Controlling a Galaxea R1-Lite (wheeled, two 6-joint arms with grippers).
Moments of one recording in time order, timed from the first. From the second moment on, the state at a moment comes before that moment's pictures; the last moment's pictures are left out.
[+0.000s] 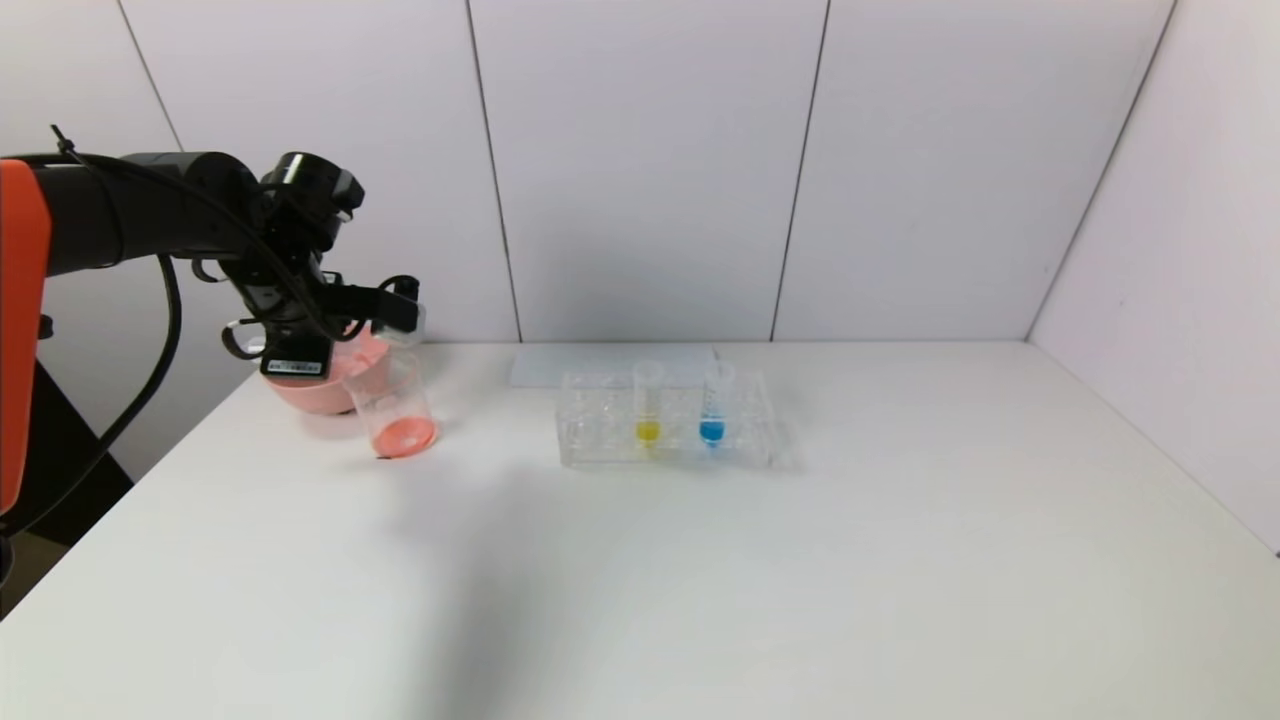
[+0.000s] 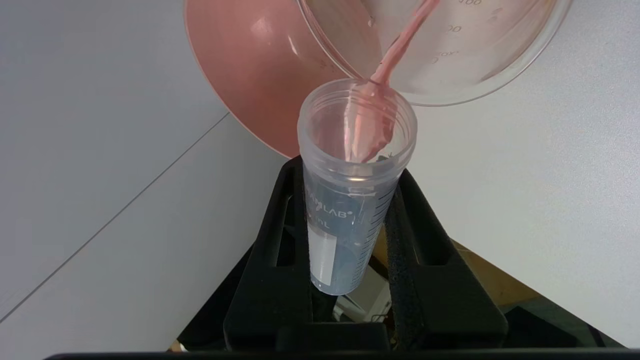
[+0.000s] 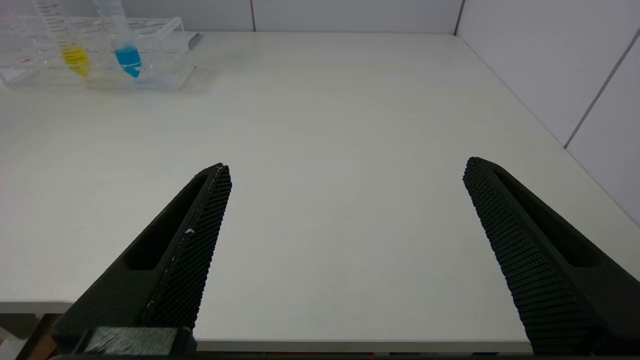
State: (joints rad) left arm -0.07 2.13 -1.99 0.75 0.38 1.40; right arm 0.00 0.00 0.00 0.00 0.00 0.00
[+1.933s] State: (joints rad) left arm -0.10 2.13 -1.99 0.76 0.47 1.45; right arm 0.00 0.00 0.00 0.00 0.00 0.00
